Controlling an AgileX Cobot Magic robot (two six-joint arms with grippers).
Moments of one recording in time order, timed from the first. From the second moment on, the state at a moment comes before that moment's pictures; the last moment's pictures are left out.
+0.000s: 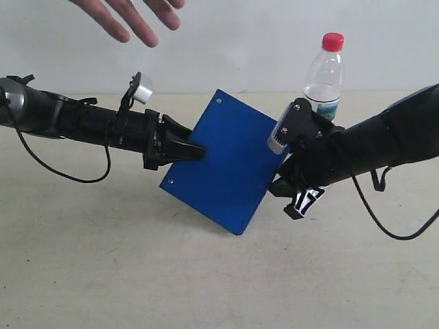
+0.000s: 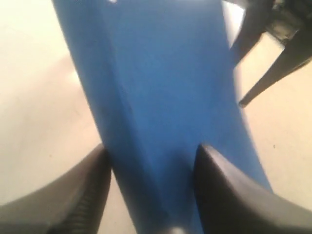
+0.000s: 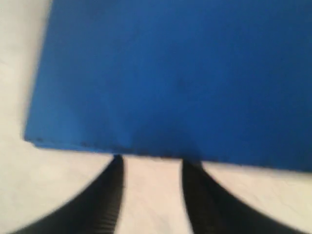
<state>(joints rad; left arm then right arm) -0.02 2.35 -1.48 -1.49 1.16 2.11 0.28 1.85 -0.93 1.34 0.43 -2.06</state>
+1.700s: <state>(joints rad) 0.08 2.35 -1.47 -1.43 1.23 2.11 0.28 2.05 -1.04 1.74 0.47 -1.93</state>
